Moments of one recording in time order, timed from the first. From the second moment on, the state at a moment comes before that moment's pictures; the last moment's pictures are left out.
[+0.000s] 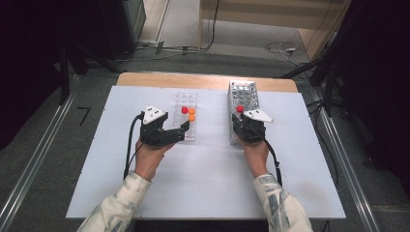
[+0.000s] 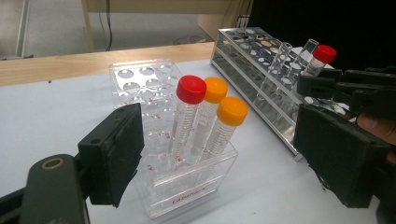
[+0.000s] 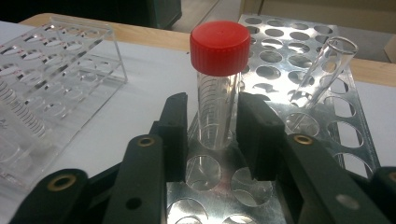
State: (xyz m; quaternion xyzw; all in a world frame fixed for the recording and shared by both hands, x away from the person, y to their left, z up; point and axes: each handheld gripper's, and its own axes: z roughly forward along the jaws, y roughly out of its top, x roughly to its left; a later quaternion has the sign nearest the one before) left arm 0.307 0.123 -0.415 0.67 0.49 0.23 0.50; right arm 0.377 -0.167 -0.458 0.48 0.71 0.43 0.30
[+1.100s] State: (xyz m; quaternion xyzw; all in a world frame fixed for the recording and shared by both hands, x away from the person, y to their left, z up) left arm 0.307 0.123 -0.415 0.68 0.49 0.24 0.49; right arm 0.366 -0.177 -0.427 0.46 0.68 0.47 0.31
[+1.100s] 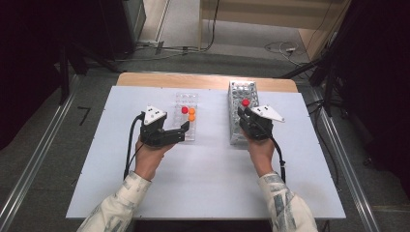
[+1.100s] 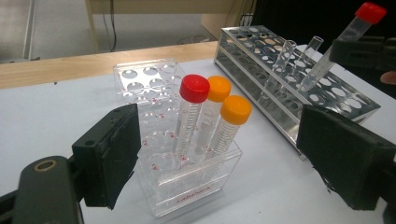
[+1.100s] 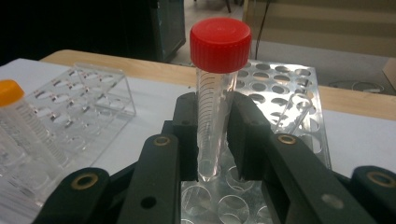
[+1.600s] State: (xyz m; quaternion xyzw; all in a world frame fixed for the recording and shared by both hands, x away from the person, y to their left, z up) left arm 0.305 0.124 -0.413 0.67 0.49 0.24 0.50; right arm 0.344 -0.181 -0.401 0.43 0.68 0.50 0.32
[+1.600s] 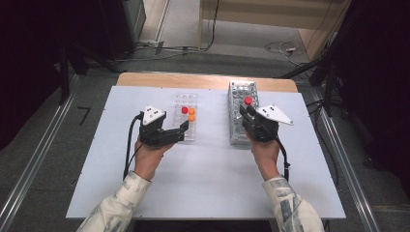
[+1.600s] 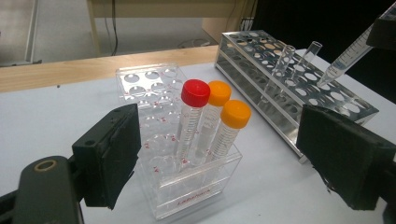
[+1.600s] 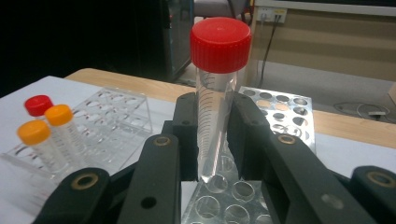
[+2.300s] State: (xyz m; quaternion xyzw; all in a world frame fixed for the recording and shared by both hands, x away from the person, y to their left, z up) left arm 0.286 0.094 -0.401 0.72 0.41 0.21 0.52; right arm 0.309 -0.128 -0.426 0.35 0.76 0.48 0.24
